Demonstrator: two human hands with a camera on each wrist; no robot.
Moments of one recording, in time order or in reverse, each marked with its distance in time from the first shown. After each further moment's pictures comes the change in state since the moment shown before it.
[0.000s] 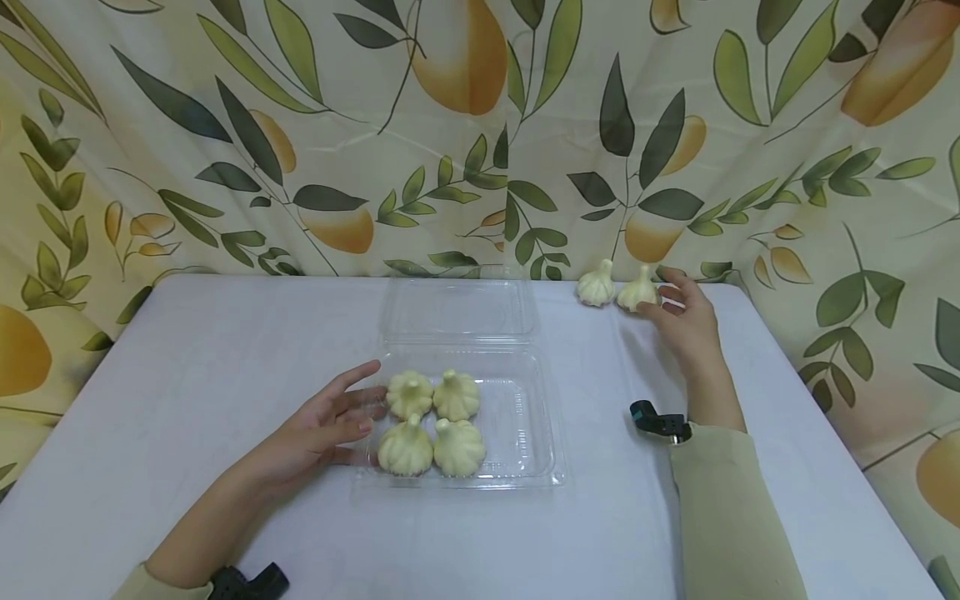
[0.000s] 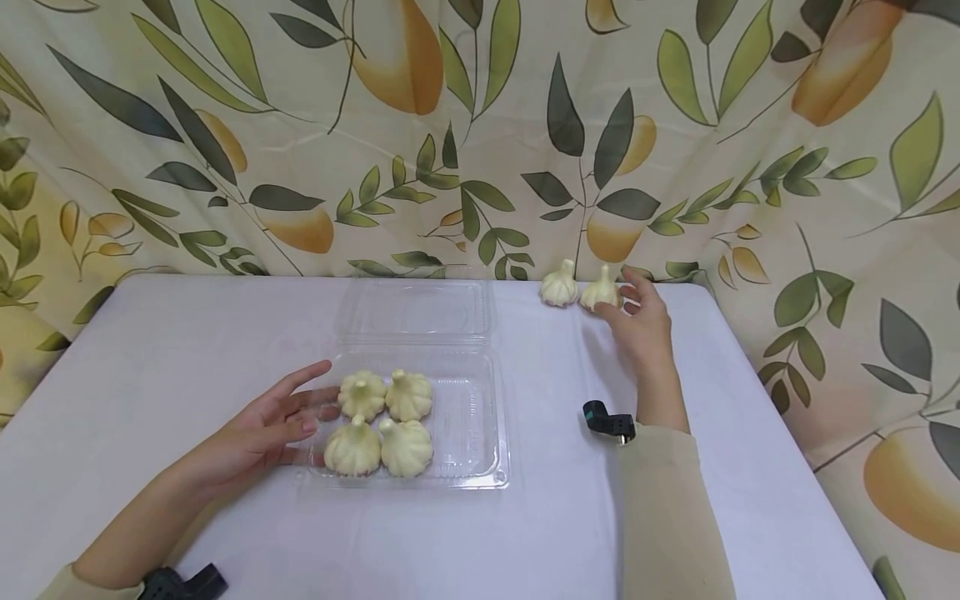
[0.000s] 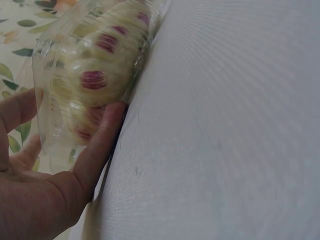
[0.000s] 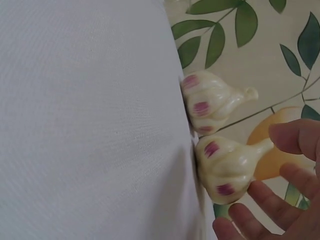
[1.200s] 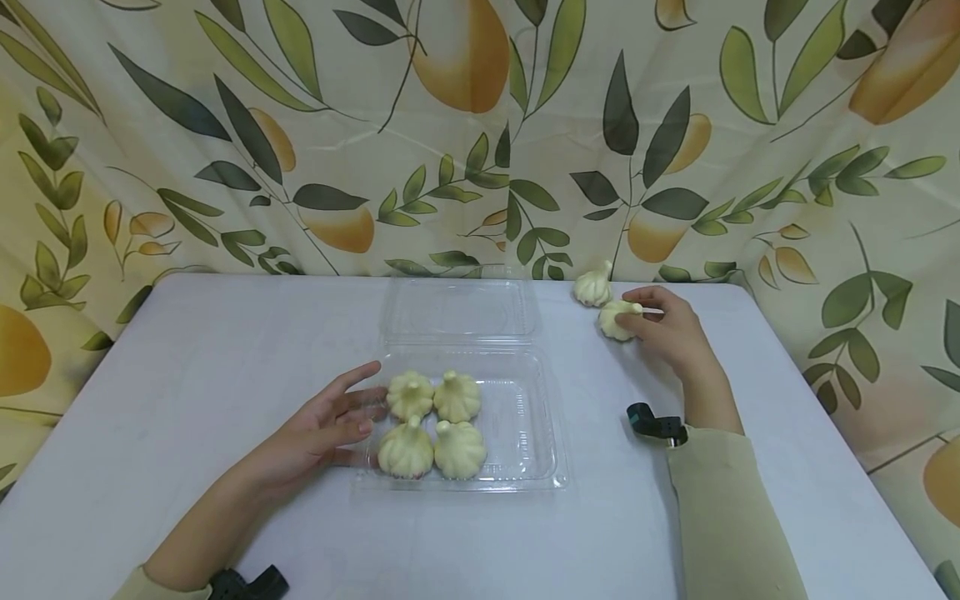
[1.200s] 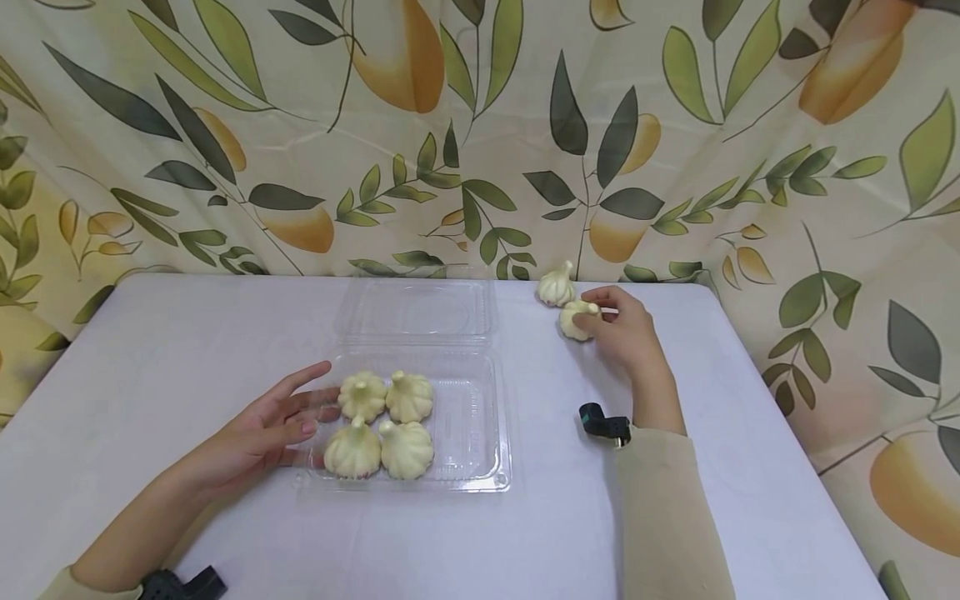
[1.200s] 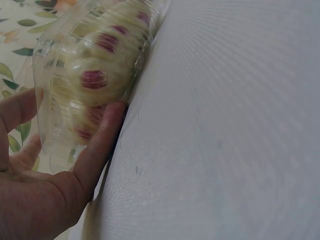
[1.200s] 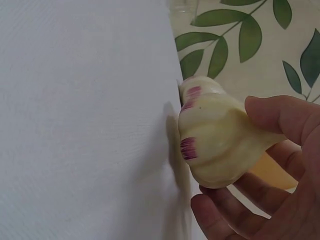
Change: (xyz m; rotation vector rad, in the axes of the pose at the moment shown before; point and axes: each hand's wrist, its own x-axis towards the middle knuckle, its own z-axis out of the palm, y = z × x) left_hand -0.001 0.001 0.000 -0.005 -0.004 -0.005; right_hand -0.007 -0.006 0.010 -0.169 -0.203 -0.054
